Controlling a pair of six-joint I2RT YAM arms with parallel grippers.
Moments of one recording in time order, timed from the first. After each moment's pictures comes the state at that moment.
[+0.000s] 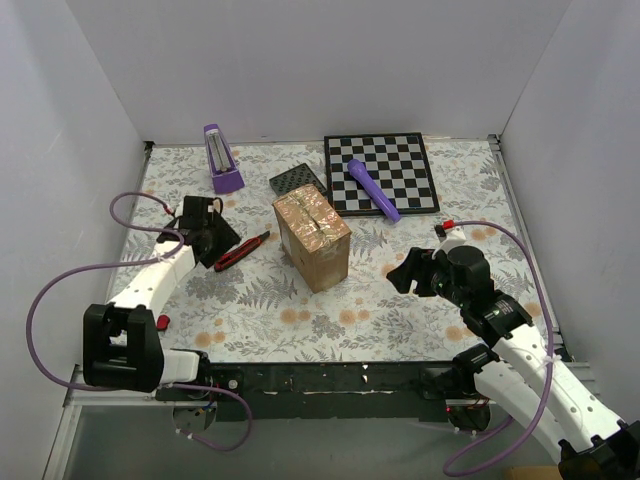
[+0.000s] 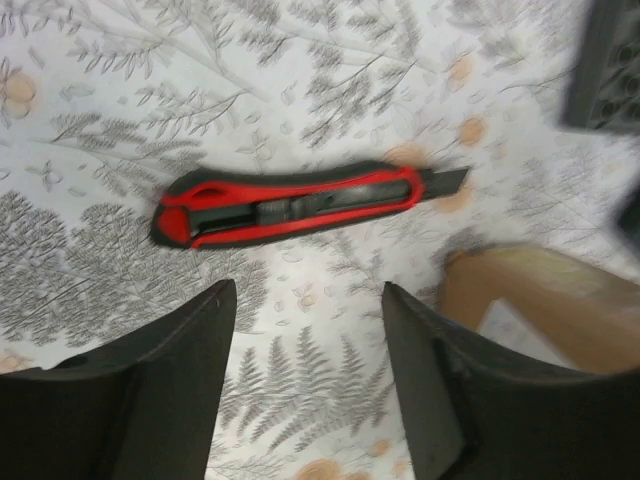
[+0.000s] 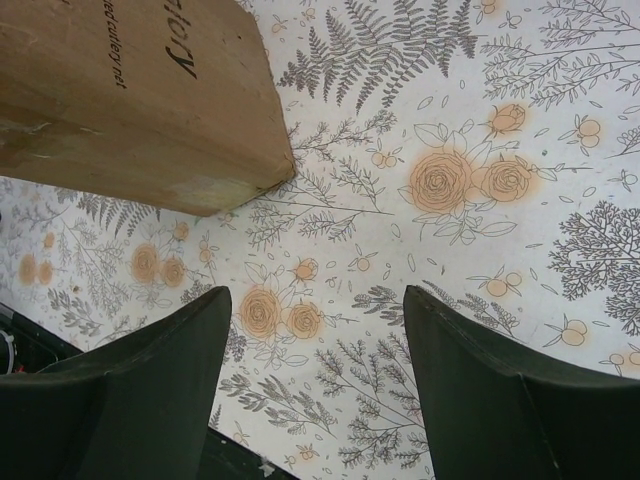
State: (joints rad) left arm -0.13 1.32 0.84 -0.49 -0.10 -0.82; right arm 0.51 0.63 0.52 -0.41 -0.10 0.52
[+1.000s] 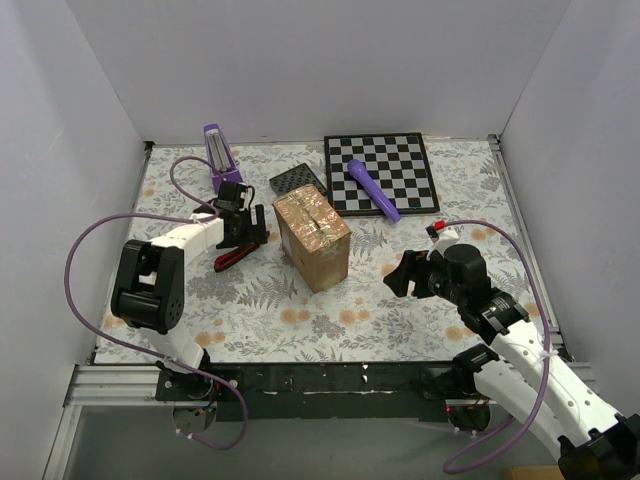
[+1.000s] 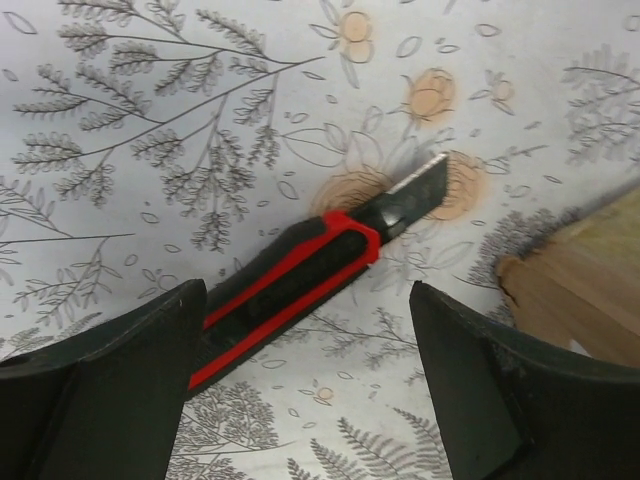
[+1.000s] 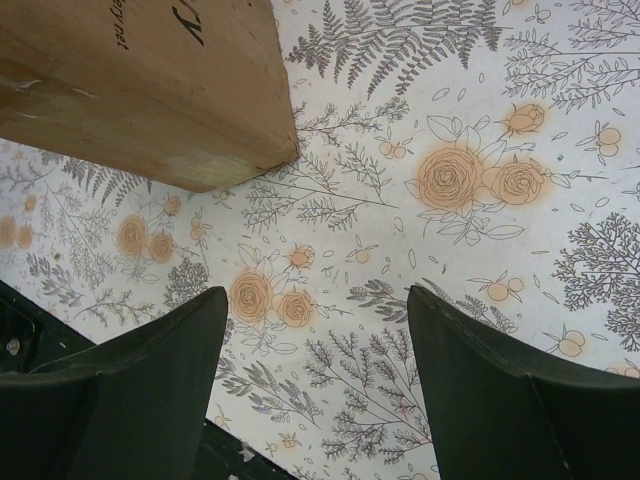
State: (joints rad) left arm -0.24 1.67 1.04 -0.36 -0.05 -0.31; right arm 0.51 0.66 0.52 -0.40 -0.15 0.44
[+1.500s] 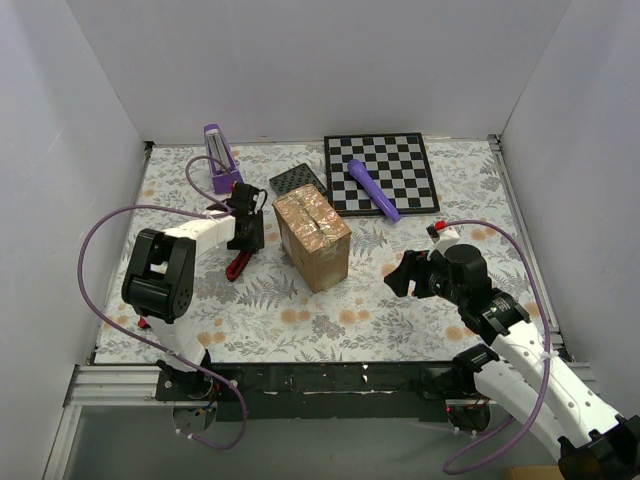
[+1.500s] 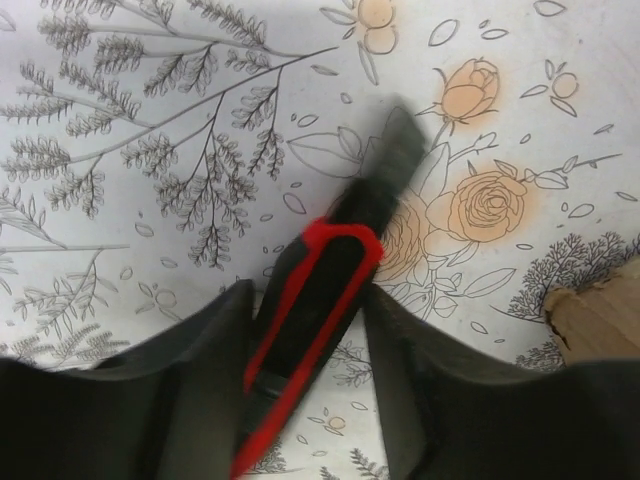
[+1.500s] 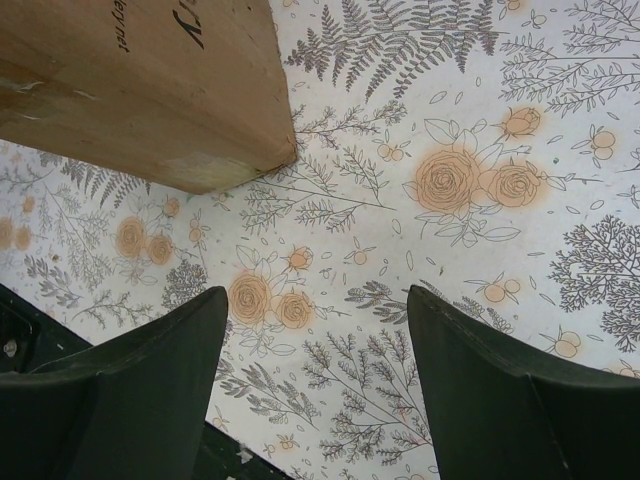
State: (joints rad) left arm -0.29 1.77 1.08 -0.39 -0.18 -0.29; right arm 0.51 0.65 0.52 -0.40 -0.15 0.43
